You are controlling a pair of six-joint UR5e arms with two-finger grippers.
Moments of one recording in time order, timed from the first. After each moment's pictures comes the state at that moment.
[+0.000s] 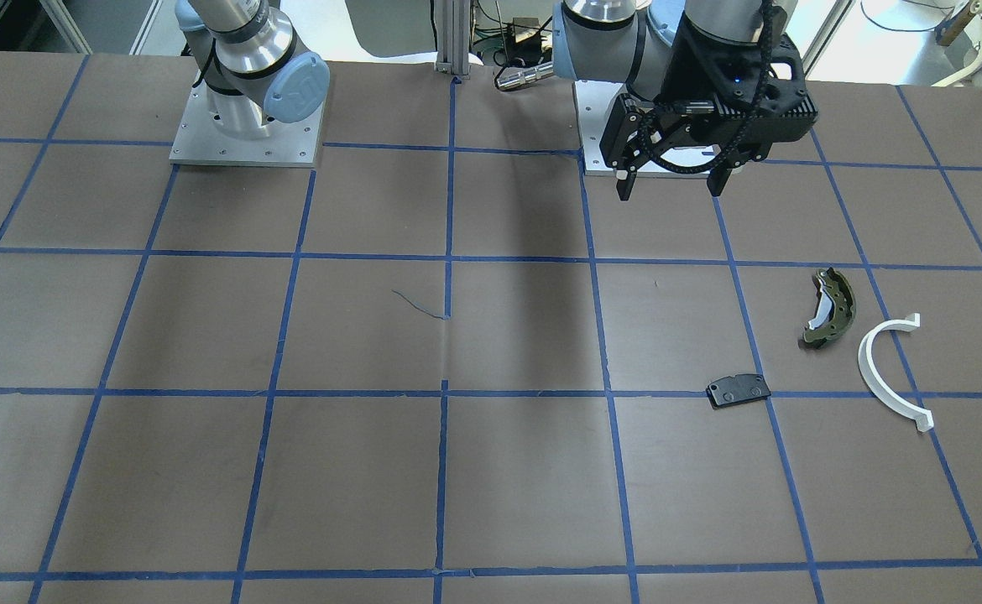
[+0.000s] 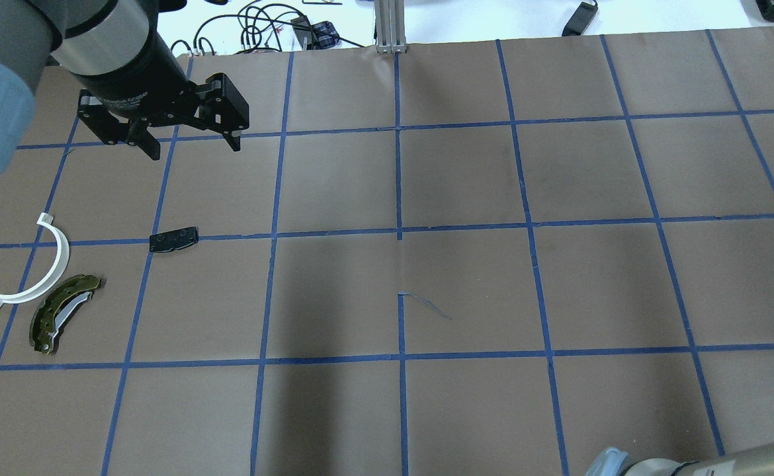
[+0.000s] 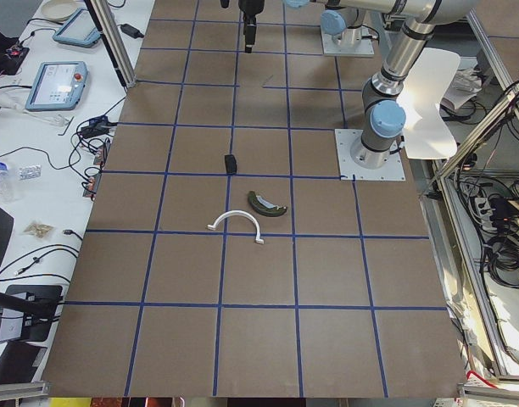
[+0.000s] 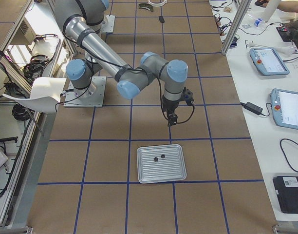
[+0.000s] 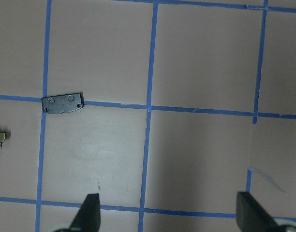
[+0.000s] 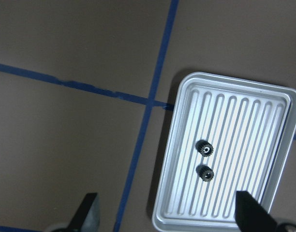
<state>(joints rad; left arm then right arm) -1.63 -1.52 -1.55 -1.54 1.60 -0.14 0.80 -1.26 1.59 -1.99 -1.69 -1.05</state>
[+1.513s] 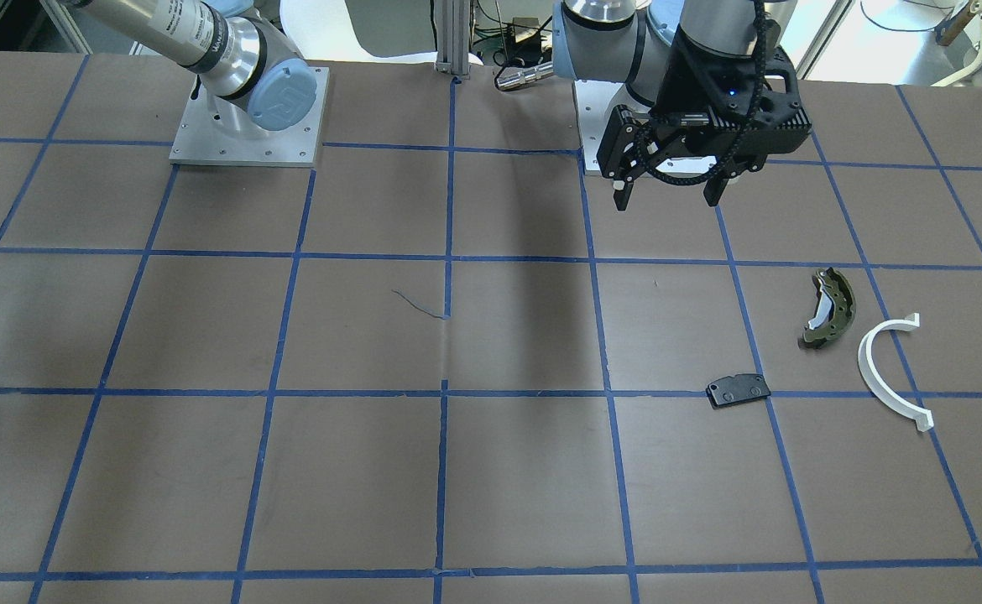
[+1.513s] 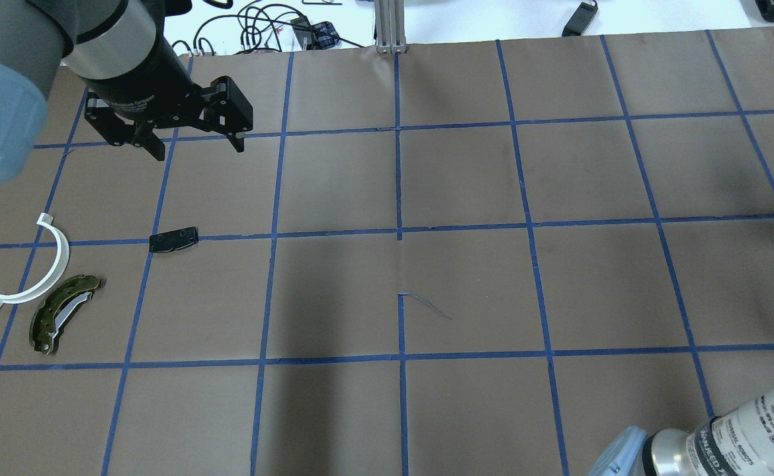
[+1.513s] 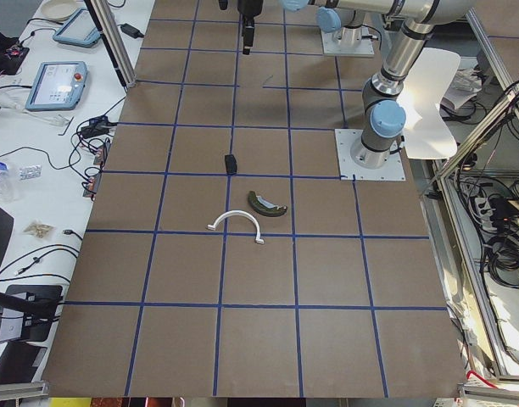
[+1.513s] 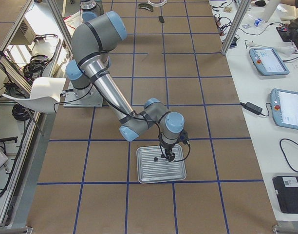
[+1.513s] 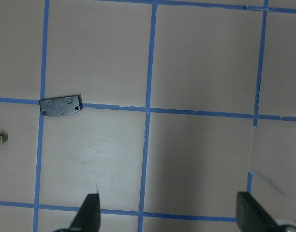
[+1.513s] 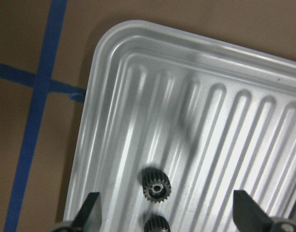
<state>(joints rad) -1.64 -1.53 -1.56 -1.50 1.60 -0.14 0.69 -0.95 1.53 -2.18 -1.67 -1.21</state>
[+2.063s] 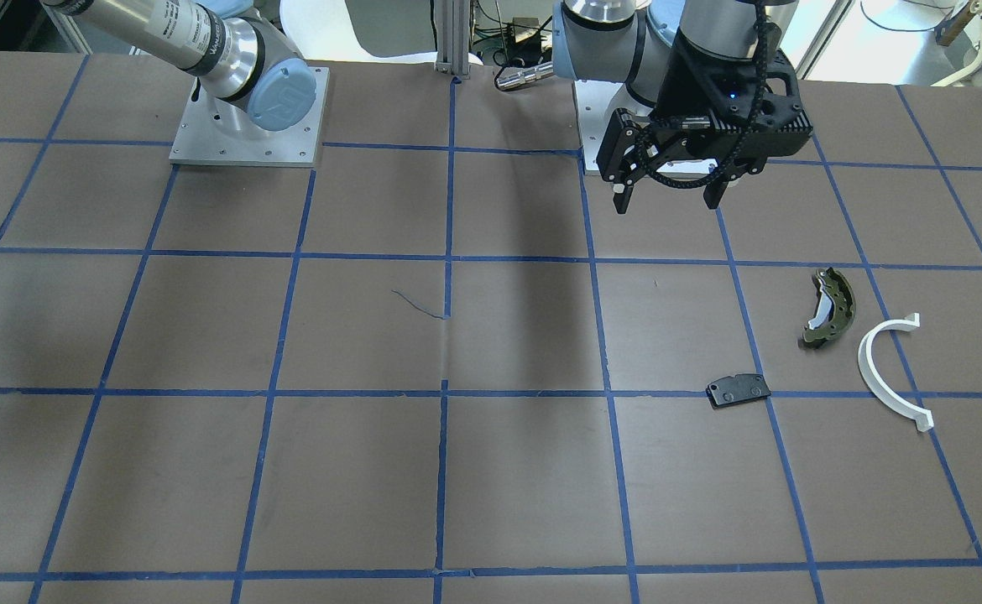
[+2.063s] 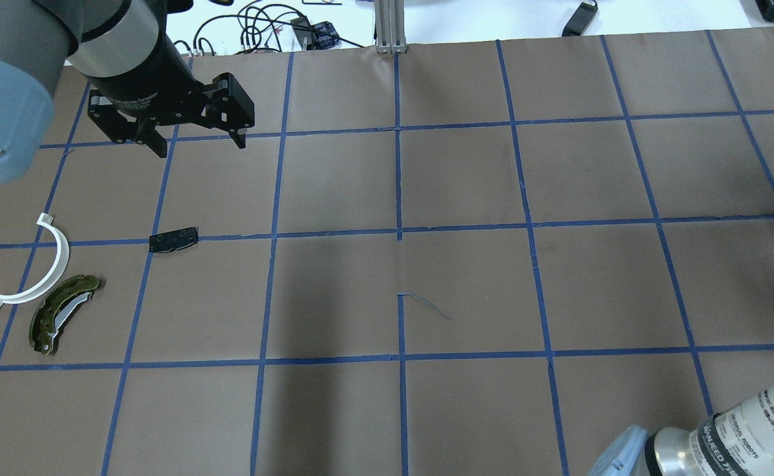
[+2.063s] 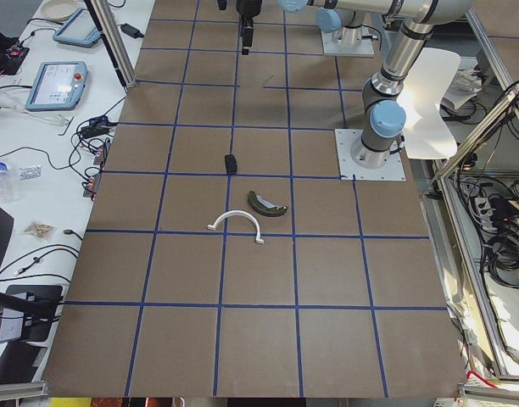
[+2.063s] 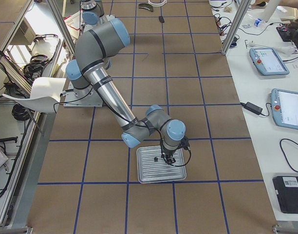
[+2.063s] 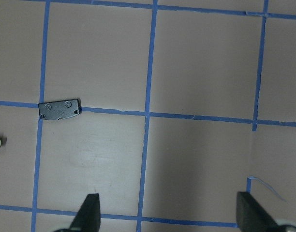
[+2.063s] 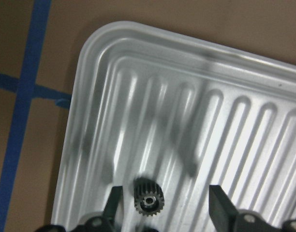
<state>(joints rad) -1.64 -1.53 -1.56 -1.49 1.60 -0.15 0.69 -0.93 1.51 -2.18 -1.67 -1.21</state>
